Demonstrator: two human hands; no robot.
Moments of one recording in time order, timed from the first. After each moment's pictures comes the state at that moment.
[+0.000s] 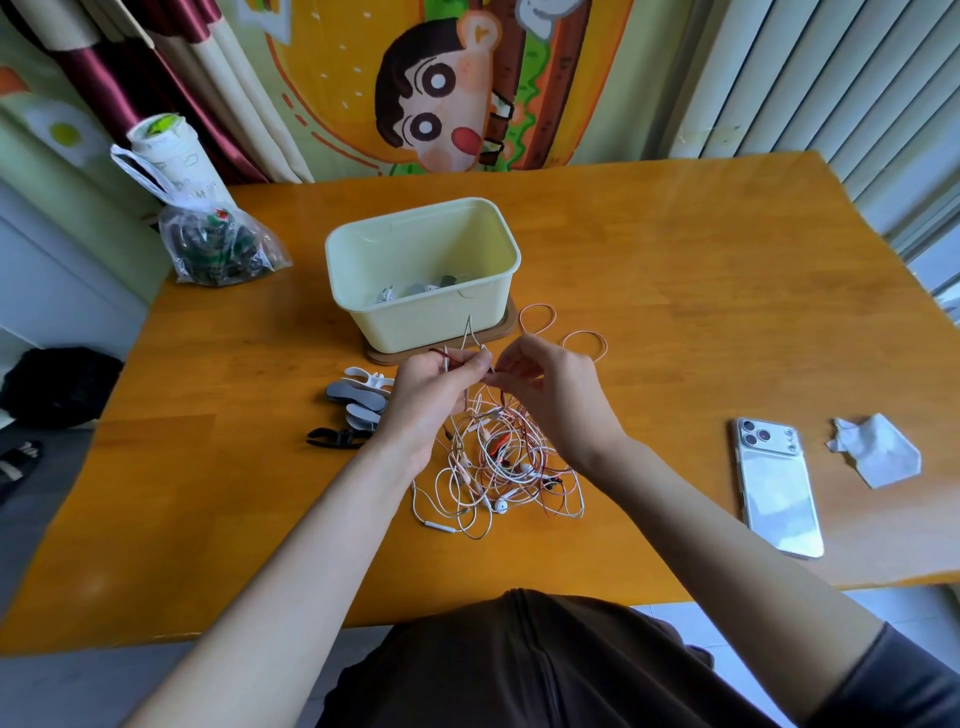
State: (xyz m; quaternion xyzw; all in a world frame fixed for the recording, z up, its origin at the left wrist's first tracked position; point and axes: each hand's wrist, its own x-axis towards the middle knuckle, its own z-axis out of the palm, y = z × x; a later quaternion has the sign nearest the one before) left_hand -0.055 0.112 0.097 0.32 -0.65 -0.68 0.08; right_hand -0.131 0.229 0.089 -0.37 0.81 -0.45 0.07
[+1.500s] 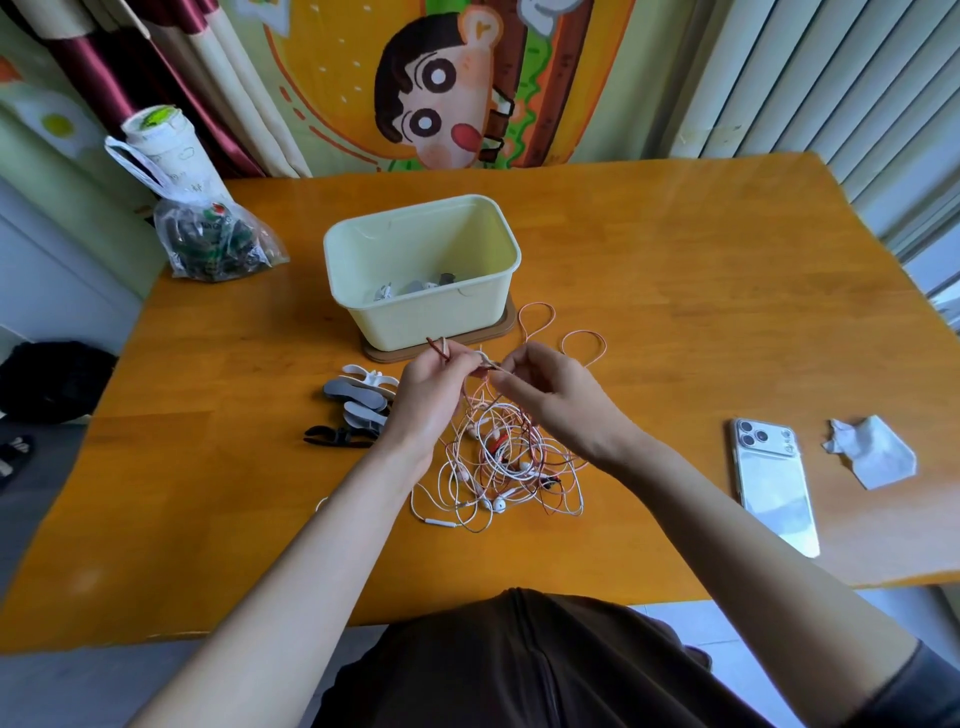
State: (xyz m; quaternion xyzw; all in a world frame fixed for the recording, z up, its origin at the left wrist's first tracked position) left_hand -0.055 0.113 0.095 0.35 -0.65 -0.67 0.10; right_hand -0.134 0.237 0.097 -0.33 0.77 -0.48 0.26
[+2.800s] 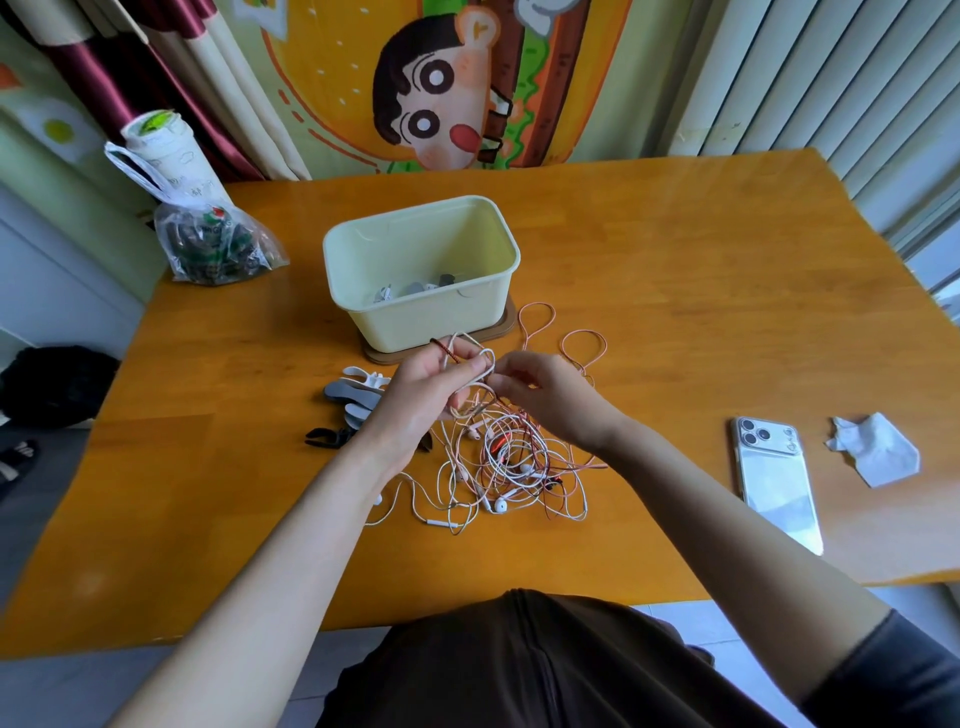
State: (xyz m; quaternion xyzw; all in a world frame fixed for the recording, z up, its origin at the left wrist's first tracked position) left_hand -0.049 0.100 0.100 0.25 -0.69 -0.68 0.05; right_hand -0.148 0.224 0.079 -0.38 0.79 -0.41 0.26
